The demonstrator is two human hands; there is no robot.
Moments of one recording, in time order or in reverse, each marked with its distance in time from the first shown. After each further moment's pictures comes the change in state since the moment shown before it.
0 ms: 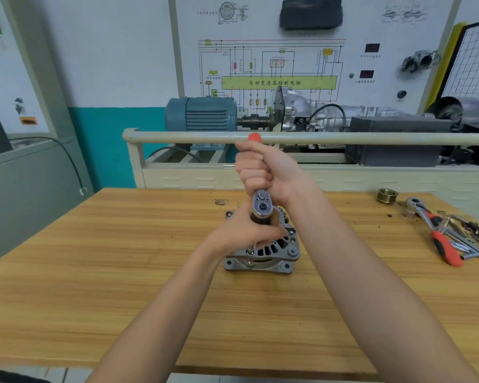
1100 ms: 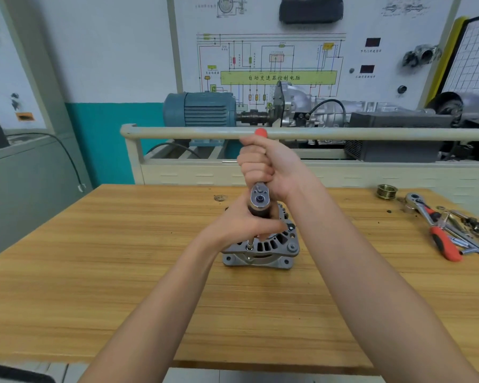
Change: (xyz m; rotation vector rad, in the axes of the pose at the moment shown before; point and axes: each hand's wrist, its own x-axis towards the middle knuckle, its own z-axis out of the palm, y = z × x) left_hand 0.001 0.004 -0.004 0.033 0.020 -0.080; right_hand 0.000 -0.002 0.000 0.040 0.096 -0.070
